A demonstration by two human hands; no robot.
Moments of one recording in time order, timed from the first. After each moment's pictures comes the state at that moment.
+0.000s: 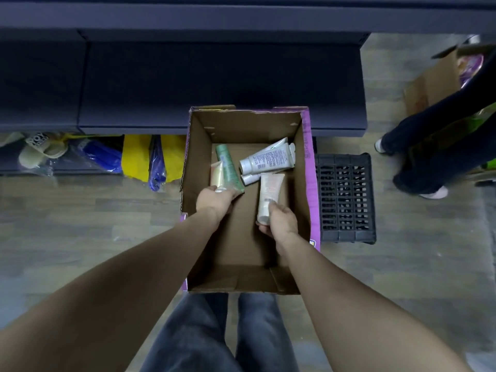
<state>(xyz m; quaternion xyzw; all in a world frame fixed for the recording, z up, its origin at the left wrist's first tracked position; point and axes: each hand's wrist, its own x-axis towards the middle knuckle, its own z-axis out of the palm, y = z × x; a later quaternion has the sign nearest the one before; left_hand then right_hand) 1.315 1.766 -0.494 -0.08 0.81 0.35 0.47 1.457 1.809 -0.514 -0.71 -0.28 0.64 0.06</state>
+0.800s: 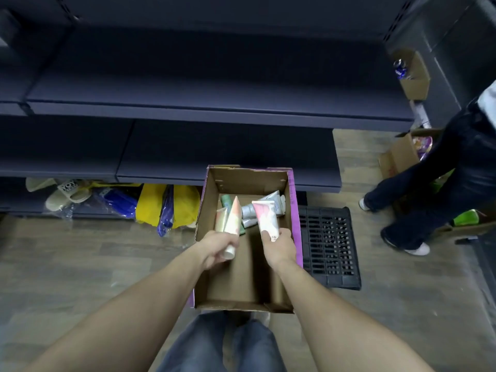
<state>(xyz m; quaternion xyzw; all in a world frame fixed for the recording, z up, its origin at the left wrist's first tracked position) 1.325 1.731 -0.403 -0.05 0.74 0.35 0.58 1.462 1.809 -0.418 -0.67 -0.58 0.46 -0.02</state>
